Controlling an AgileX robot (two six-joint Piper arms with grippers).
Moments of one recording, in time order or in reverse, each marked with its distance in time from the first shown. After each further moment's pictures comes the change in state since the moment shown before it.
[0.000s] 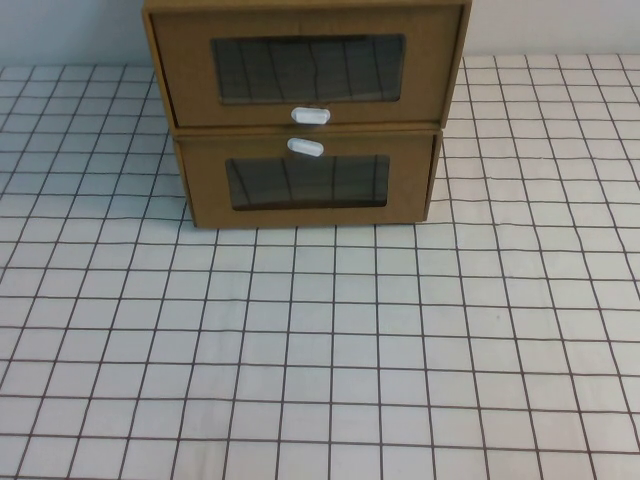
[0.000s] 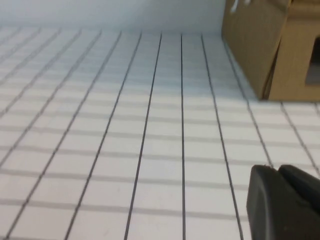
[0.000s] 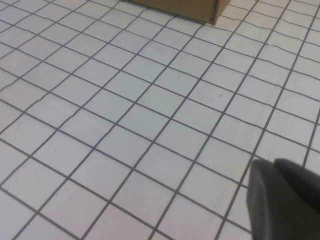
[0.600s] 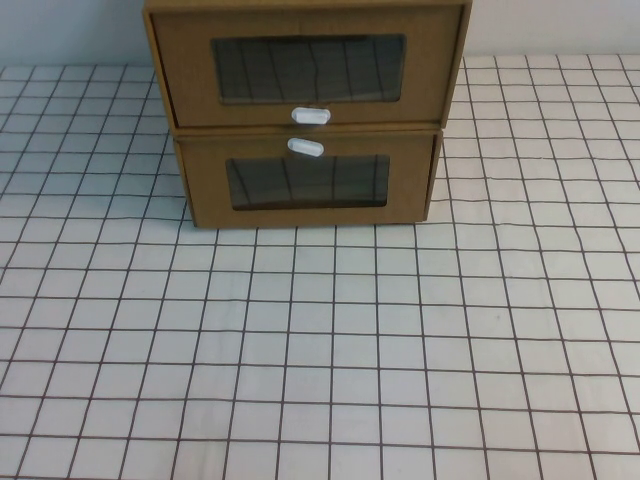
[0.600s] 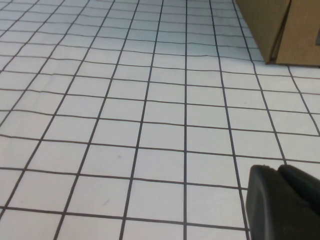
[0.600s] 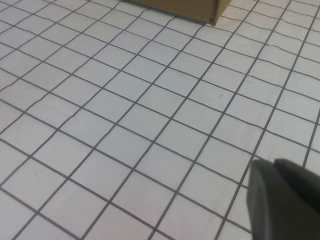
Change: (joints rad) right arm 0.000 0.000 0.000 0.002 0.000 0.000; left arm 0.000 -0.001 0.004 0.002 0.096 -0.012
